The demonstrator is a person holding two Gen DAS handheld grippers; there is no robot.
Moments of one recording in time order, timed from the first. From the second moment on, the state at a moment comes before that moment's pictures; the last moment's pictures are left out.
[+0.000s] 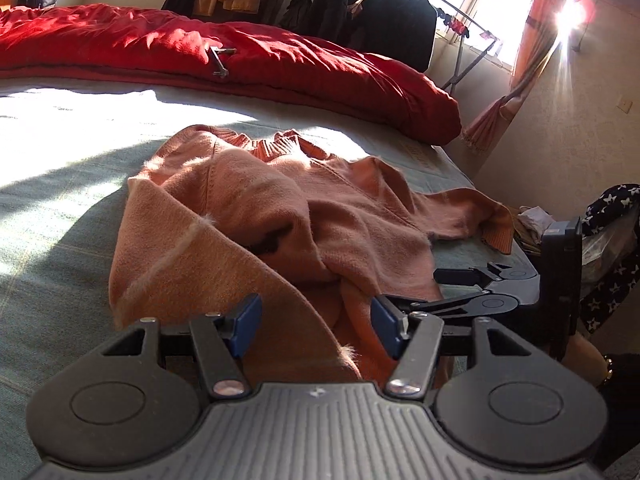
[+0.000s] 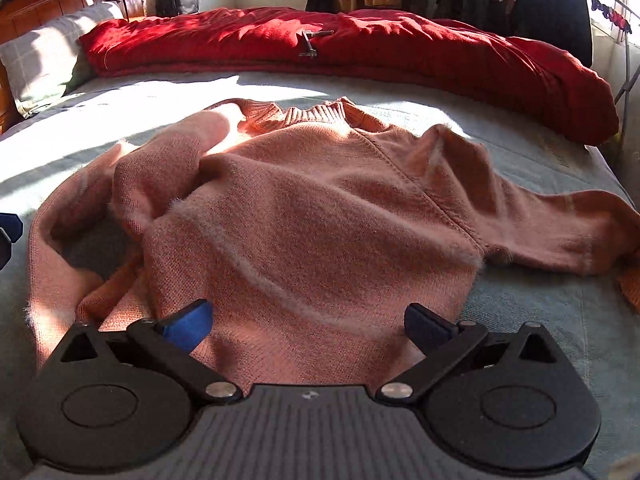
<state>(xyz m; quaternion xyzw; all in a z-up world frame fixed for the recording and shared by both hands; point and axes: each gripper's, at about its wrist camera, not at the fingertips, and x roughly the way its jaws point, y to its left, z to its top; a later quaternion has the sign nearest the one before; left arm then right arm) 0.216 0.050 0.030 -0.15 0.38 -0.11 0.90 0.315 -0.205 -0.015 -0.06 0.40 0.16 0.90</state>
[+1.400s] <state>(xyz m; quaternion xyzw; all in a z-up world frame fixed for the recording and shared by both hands) 0.219 0.062 0.011 -0.12 0.41 -0.03 0.90 0.297 -0.200 -0.035 -0.04 0.38 0.12 0.92</state>
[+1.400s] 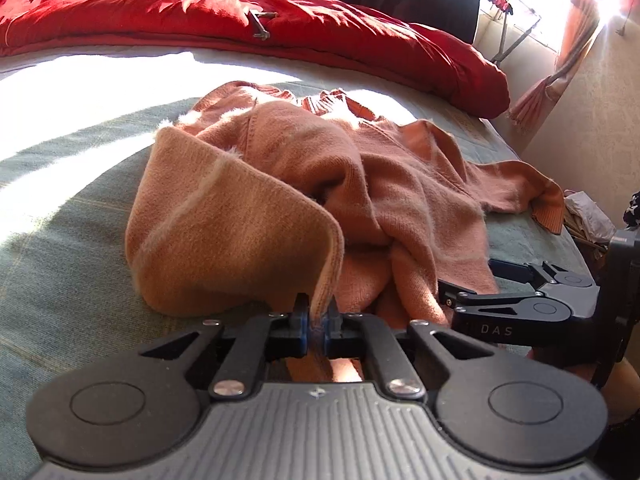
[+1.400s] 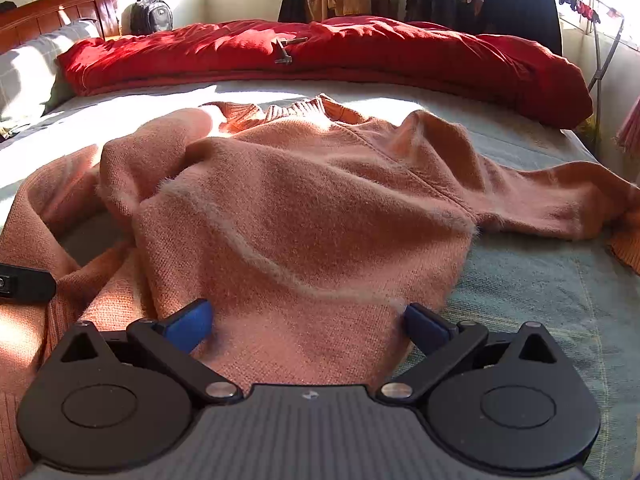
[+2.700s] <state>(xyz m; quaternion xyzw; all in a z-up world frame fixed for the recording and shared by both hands) 0.258 0.368 0.050 -0.09 0.40 0.24 0.88 0.302 -0.198 0.007 -0.08 0.31 0.11 0.94</state>
